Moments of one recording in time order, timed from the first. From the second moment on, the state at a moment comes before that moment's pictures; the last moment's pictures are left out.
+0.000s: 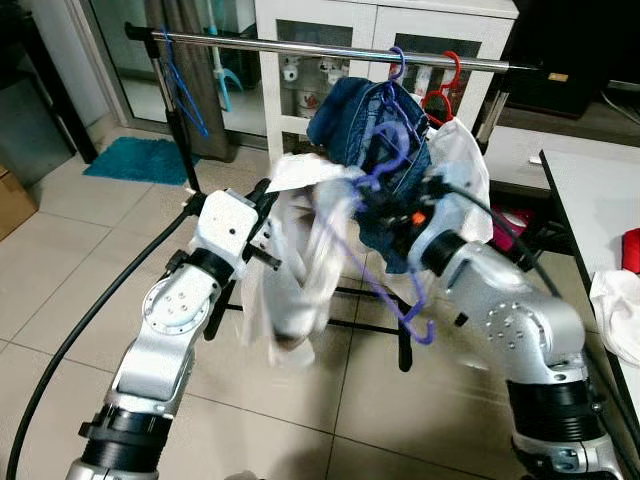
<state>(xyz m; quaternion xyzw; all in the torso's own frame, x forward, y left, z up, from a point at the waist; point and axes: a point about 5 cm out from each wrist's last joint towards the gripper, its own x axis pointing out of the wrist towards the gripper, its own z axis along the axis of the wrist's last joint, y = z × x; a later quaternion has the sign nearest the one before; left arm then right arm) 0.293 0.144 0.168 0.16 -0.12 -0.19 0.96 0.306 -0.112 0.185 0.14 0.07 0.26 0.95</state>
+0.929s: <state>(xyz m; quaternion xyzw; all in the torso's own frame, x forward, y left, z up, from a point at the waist) 0.292 0.133 0.154 0.17 -0.06 -0.19 0.97 0.320 -0.117 0.202 0.16 0.00 0.22 0.96</state>
